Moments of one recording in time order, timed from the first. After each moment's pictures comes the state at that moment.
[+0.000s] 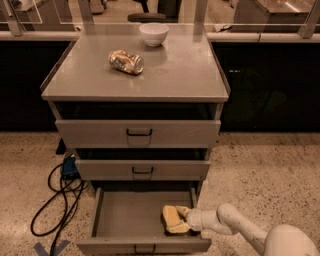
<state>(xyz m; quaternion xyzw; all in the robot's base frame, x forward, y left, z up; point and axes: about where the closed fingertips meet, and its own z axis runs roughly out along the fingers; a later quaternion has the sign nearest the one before) 0.542 -0.077 0.203 -0.45 0.71 0.39 0.37</state>
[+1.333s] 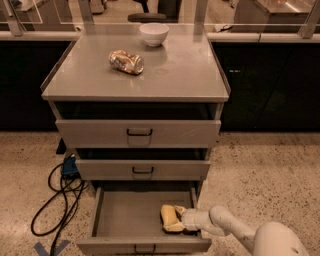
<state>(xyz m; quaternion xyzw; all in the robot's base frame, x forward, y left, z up) 0.566 -0.066 0.155 -0.45 0.74 0.33 0.37</state>
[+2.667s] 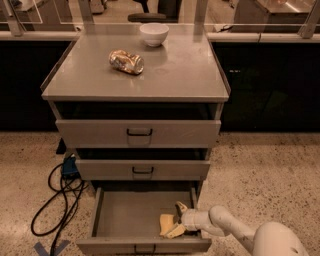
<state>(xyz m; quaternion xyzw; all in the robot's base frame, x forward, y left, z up) 0.566 -0.066 0.155 -0.45 0.74 0.33 0.37</state>
